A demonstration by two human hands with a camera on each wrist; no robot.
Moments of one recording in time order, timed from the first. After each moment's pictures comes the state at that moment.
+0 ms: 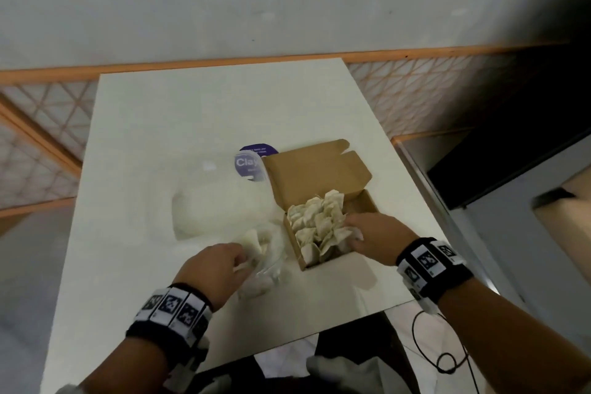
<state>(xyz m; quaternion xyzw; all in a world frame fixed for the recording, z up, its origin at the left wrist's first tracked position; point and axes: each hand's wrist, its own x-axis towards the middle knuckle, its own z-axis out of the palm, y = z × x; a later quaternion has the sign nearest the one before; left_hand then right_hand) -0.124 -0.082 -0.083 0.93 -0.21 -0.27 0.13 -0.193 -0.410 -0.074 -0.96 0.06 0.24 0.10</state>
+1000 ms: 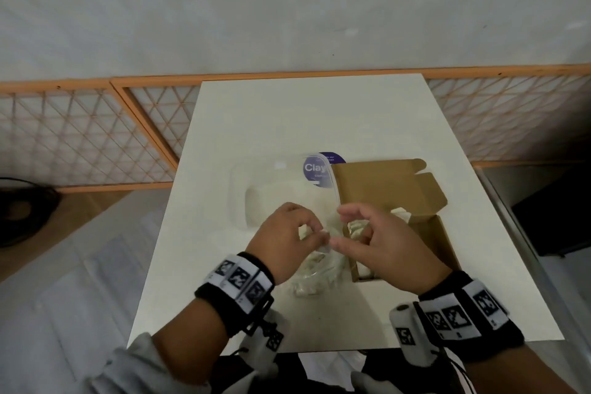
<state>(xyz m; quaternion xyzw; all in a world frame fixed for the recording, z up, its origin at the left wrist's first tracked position) -0.124 -0.087 -0.038 0.88 -0.18 -0.15 0.41 -0.182 -0.296 -0.009 -0.88 0.02 0.09 0.46</state>
